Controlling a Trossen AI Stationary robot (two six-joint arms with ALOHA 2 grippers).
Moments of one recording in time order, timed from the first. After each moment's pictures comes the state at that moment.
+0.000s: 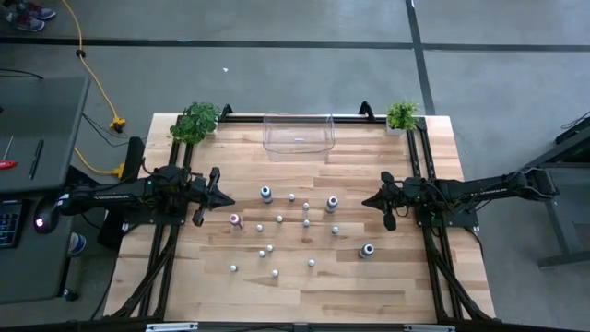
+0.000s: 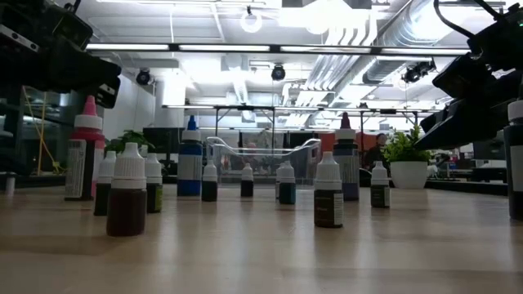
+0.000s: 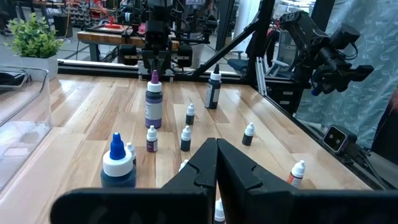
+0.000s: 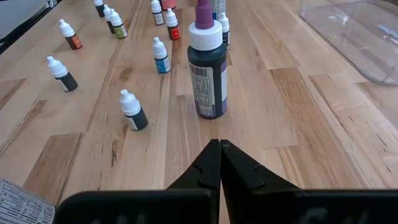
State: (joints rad) left arm 0.11 0.14 0.02 0.06 0.32 -0.08; right arm 0.00 0.50 0.01 0.05 0.02 0.13
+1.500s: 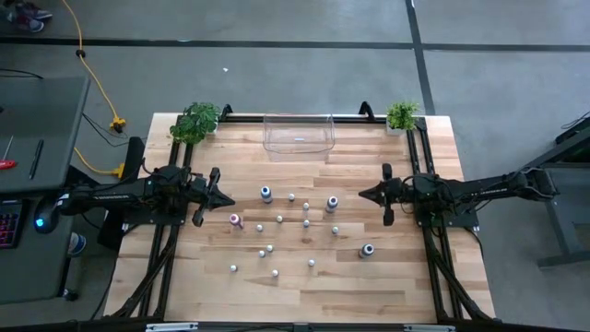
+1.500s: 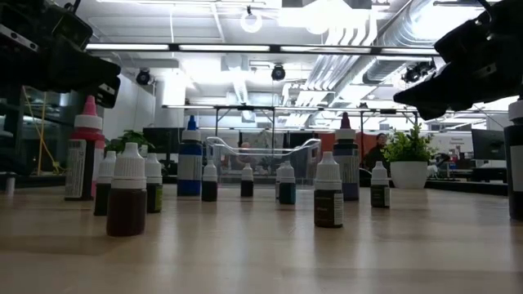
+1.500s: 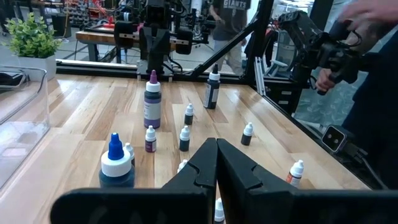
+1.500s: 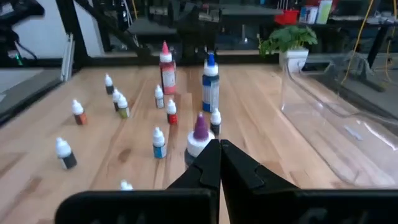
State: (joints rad) left arm 0.11 0.14 0.02 0.06 0.32 -0.08; right arm 0.00 0.50 0.02 0.31 0.06 0.03
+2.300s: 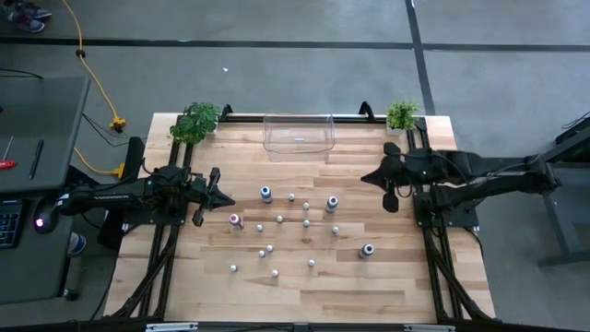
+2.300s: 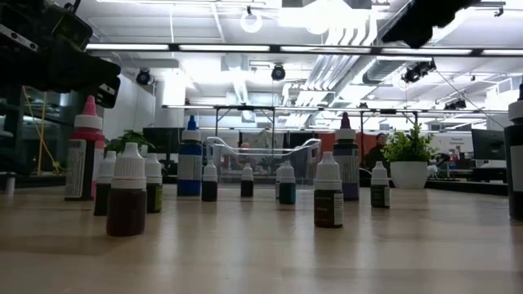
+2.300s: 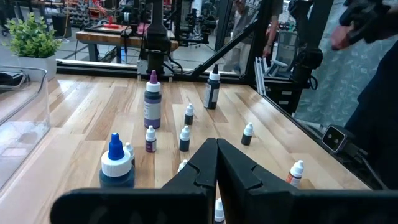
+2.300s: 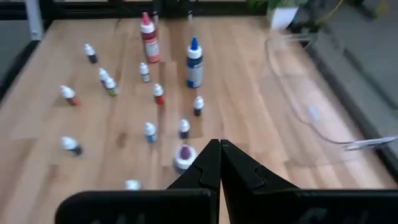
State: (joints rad) left arm 0.11 0.14 0.02 0.06 0.32 -0.08; right arm 0.00 0.81 0.84 -0.59 0.09 0.07
